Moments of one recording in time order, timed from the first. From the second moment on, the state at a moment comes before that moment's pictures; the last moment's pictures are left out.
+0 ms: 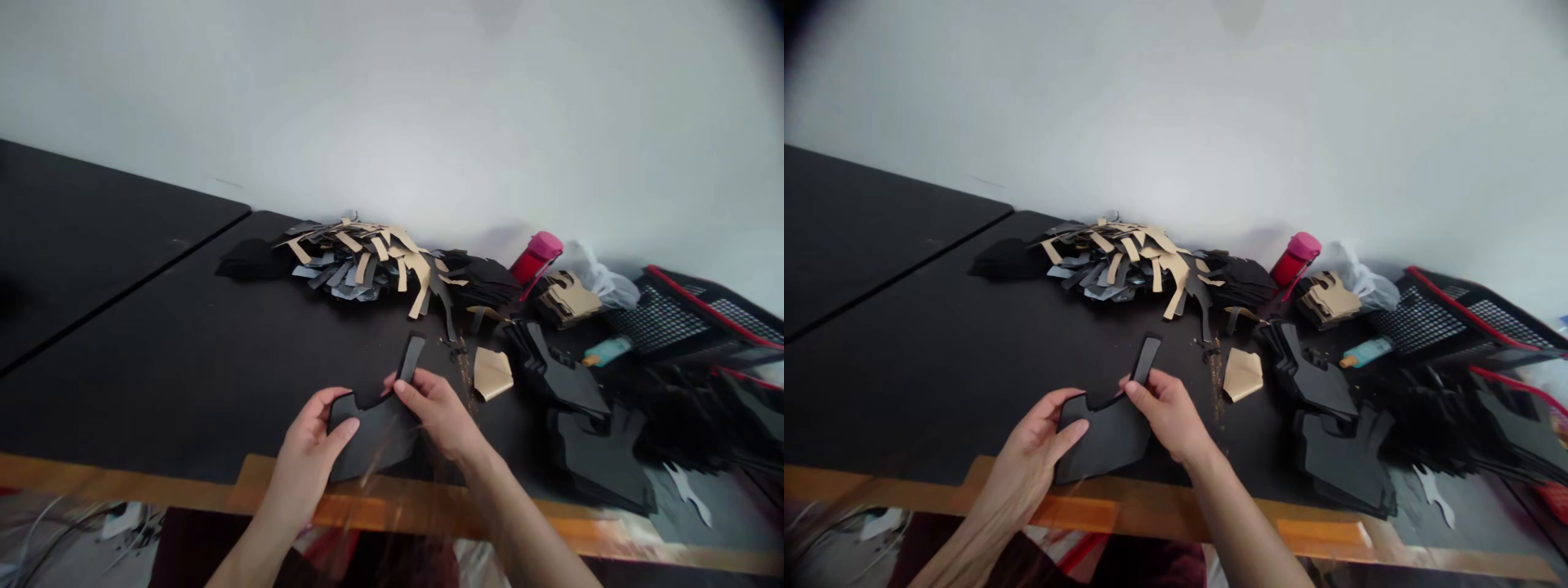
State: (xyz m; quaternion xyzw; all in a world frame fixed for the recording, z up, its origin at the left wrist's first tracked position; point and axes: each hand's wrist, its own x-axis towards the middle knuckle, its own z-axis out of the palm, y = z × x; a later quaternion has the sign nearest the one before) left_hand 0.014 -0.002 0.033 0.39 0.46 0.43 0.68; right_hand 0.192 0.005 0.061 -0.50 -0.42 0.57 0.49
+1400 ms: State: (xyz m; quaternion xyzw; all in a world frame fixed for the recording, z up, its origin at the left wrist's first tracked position) left_hand 0.027 -0.035 0.034 0.35 0.36 0.39 0.77; right_hand 0.200 -0.060 0.032 -0.48 -0.26 0.57 0.61
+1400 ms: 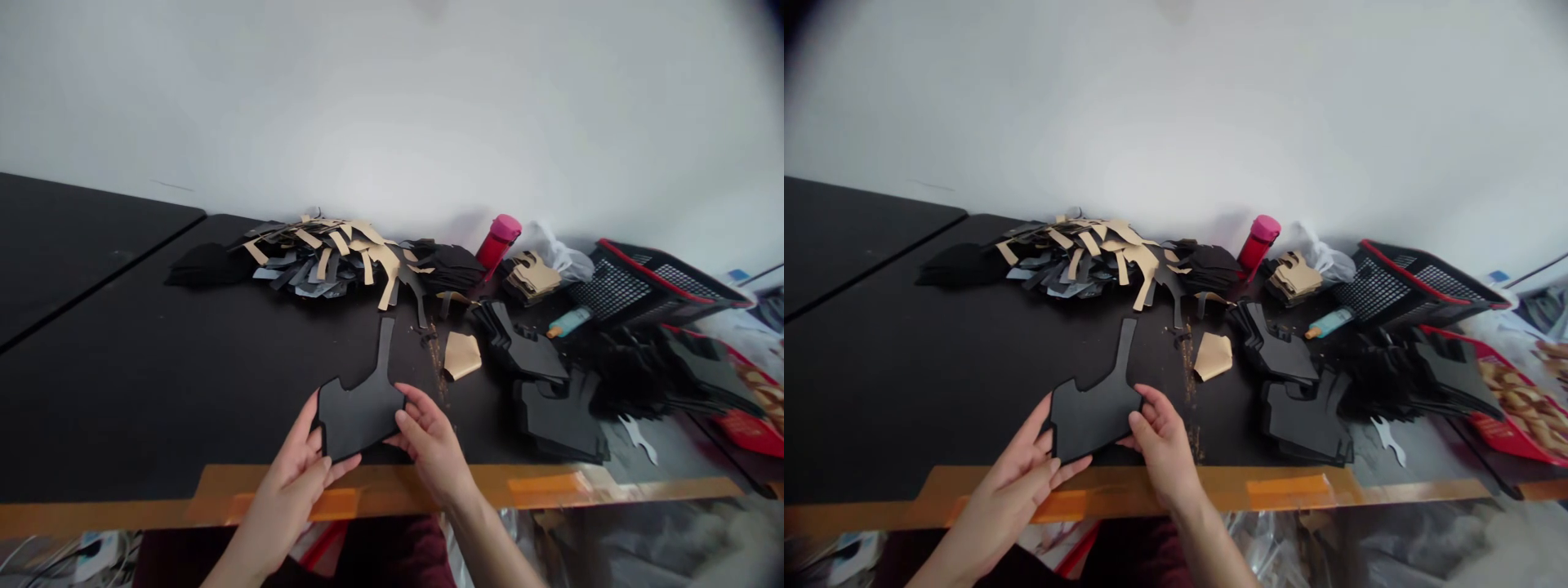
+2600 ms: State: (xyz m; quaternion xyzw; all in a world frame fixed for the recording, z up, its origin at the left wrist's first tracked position) left_hand 0.029 -0.045 0.006 0.62 0.48 0.37 0.50; right_hand 0.212 -0.078 0.050 -0.72 -0.42 0.24 0.49
